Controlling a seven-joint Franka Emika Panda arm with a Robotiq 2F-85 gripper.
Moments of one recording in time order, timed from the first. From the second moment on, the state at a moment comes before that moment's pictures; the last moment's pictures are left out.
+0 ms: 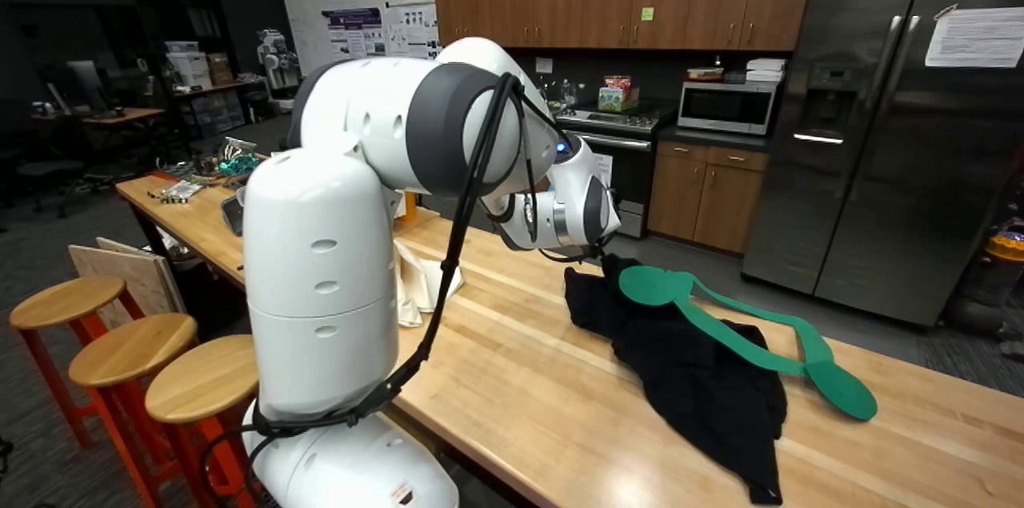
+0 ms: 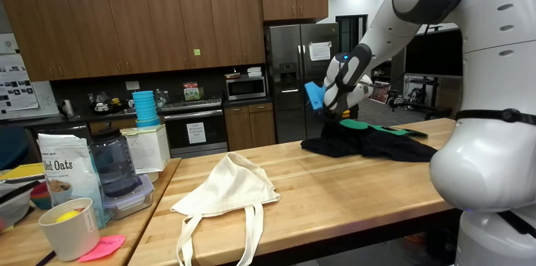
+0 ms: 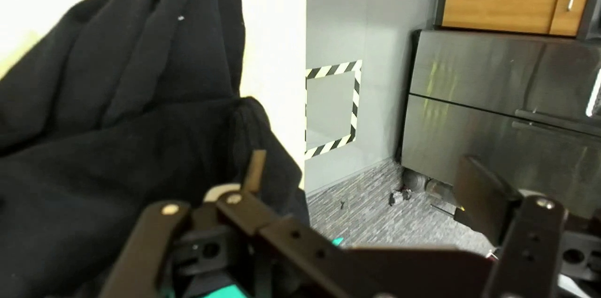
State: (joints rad) arm -0.09 0.14 0.03 -2.21 -0.36 3.08 1.95
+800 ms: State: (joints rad) arm -0.07 0.17 0.00 -2.06 0.00 2.80 1.51
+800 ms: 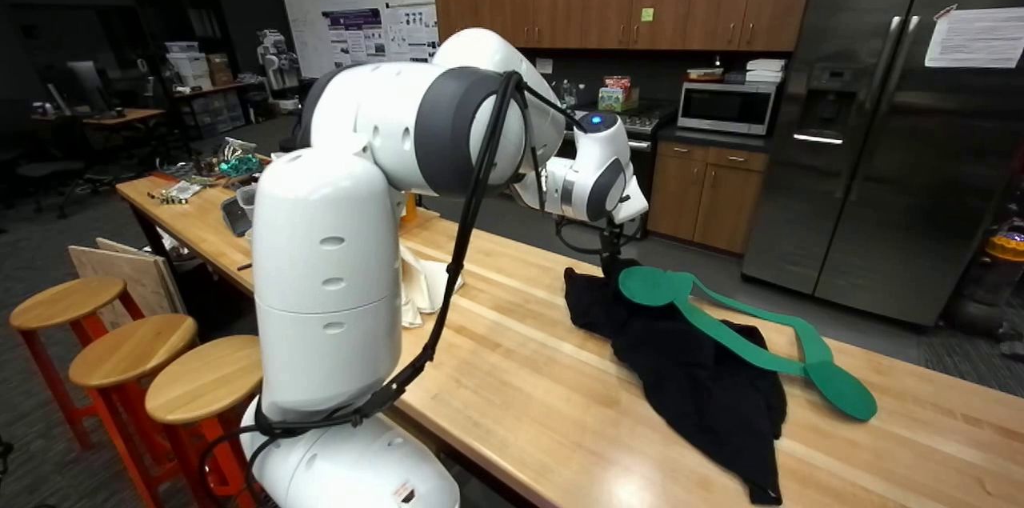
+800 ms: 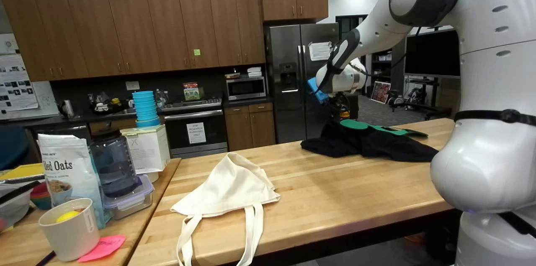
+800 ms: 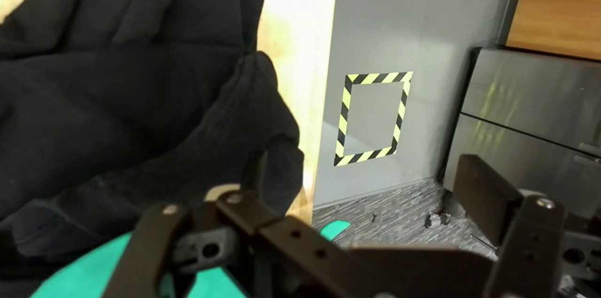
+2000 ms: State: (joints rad) arm 0.00 0.21 -0.05 -2.08 0.02 2.74 1.56
